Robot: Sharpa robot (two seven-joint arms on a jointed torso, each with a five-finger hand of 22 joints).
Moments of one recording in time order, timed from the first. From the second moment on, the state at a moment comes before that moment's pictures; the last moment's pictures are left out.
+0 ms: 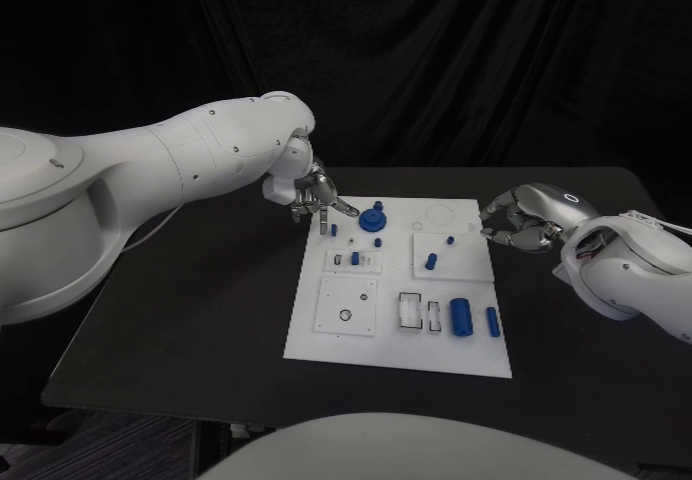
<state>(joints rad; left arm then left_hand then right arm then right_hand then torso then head) 1.44 -0.42 -0.21 0.84 -0.66 0.62 -0.70 1.00 0.14 -0.33 0.26 0.05 0.85 0.18 0.07 0.66 1.47 0.13 1.57 1.31 1.47 0.11 1.56 1.31 0.19 0.04 0.26 0.00 0.00 1.30 -0.89 -0.25 1.51 -1.45 -0.46 -0.13 1.48 -0.10 0.19 0.27 0.32 0.88 0.13 0.21 0.14 1.46 0.03 1.50 1.31 1.47 -0.04 1.51 1.31 0.02 1.47 0.07 1.45 1.31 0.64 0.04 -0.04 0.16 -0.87</state>
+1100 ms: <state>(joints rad) 1.44 -0.47 -0.21 0.92 -0.80 0.50 -0.53 1.09 0.17 -0.32 0.24 0.07 0.69 0.16 0.15 0.74 0.91 0.17 1.33 1.31 1.32 0.12 1.57 1.31 0.19 0.96 0.23 0.07 0.06 1.30 -0.89 -0.25 1.51 -1.45 -0.45 -0.13 1.48 -0.10 0.19 0.27 0.32 0.88 0.13 0.21 0.14 1.46 0.03 1.50 1.31 1.47 -0.04 1.51 1.31 0.02 1.47 0.07 1.45 1.31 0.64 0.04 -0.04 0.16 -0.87</state>
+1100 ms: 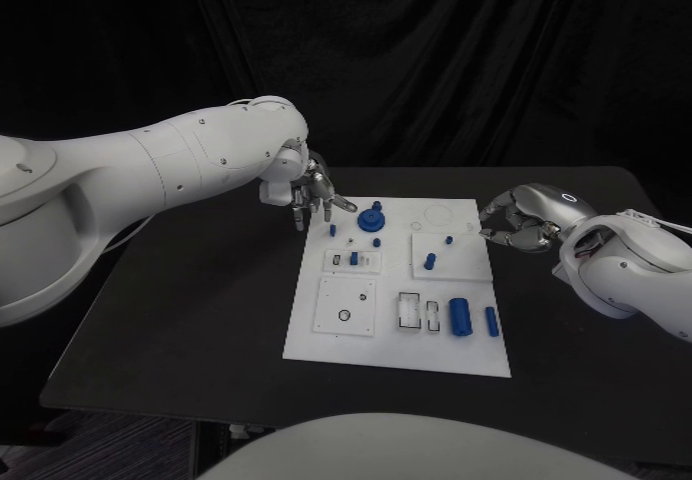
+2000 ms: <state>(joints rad) 1.44 -0.52 -0.21 0.99 -0.89 0.43 -0.46 1.09 0.17 -0.31 0.28 0.06 0.85 0.10 0.20 0.81 1.46 0.02 1.57 1.31 1.47 -0.05 1.57 1.31 0.13 1.47 0.05 0.72 0.54 1.30 -0.90 -0.25 1.51 -1.45 -0.44 -0.14 1.48 -0.10 0.19 0.26 0.33 0.88 0.13 0.21 0.14 1.46 0.03 1.50 1.31 1.47 -0.04 1.51 1.31 0.02 1.47 0.07 1.45 1.31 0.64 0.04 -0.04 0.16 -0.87</state>
